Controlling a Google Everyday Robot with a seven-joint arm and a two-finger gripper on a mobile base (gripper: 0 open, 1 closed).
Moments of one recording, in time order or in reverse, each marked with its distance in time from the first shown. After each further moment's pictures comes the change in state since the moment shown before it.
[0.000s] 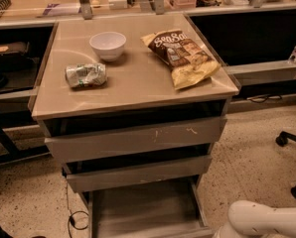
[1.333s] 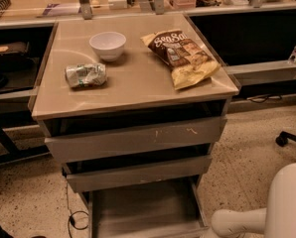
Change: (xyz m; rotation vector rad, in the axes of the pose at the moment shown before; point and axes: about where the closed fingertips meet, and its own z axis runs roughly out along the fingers) arm -0.013 -0.073 0.139 -0.062 -0.041 0.074
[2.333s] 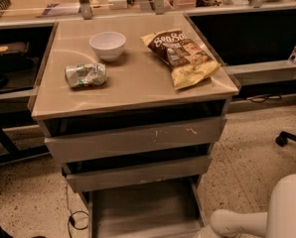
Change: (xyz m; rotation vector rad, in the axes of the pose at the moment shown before) arm -0.026 -0.033 0.023 0.018 -0.115 0.016
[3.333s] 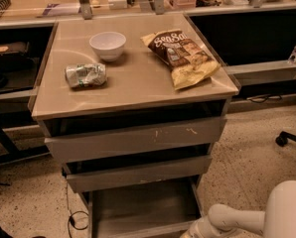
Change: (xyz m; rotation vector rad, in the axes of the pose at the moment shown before) arm -0.042 -0.049 0.014 0.063 -0.115 0.011
